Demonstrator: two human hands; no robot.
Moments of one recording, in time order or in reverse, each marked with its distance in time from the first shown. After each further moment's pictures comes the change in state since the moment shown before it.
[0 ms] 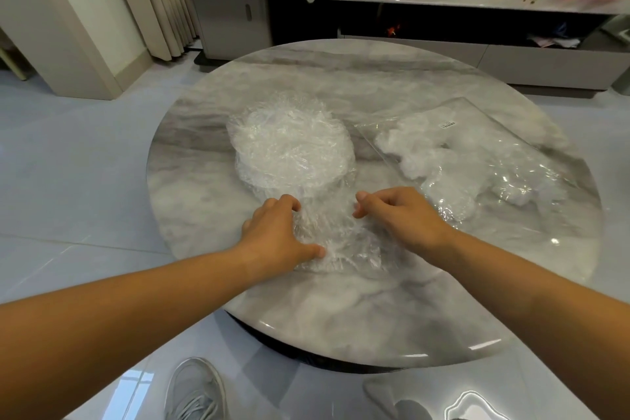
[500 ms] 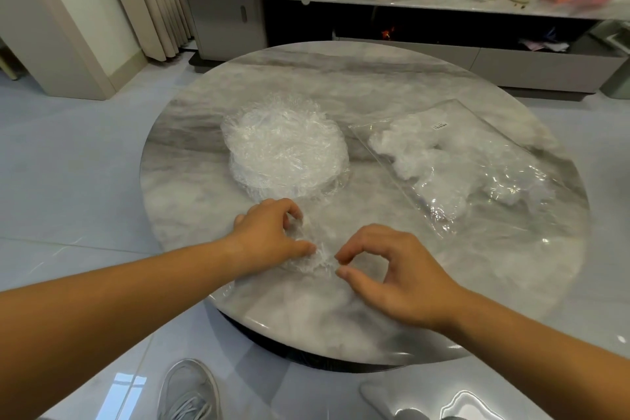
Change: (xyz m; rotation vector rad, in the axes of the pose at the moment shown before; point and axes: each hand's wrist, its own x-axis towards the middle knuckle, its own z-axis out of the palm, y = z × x) left_hand 0.009 -0.010 -0.006 -0.024 -0.050 0.093; right_hand -0.059 0.019 0.017 -0.189 -0.055 -0.547
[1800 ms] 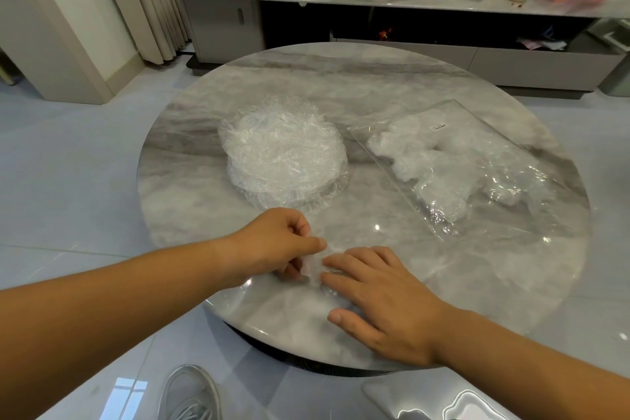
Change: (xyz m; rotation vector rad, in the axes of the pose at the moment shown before) left_hand -0.017 0.028 -0.010 -0.624 -0.241 -0.146; right_hand -0.015 0.009 0.015 -0.569 -0.372 -0.112
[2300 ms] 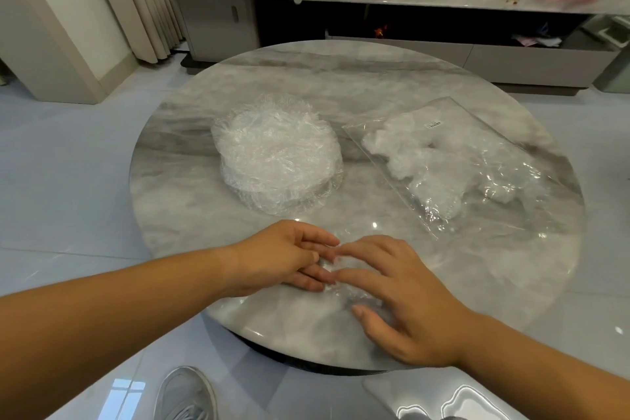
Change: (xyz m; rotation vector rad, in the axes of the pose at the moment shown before) left_hand -0.005 0.000 0.014 -0.141 -0.254 -0.043; right_hand -0.019 0.010 -0.008 0.165 0.328 -0.100
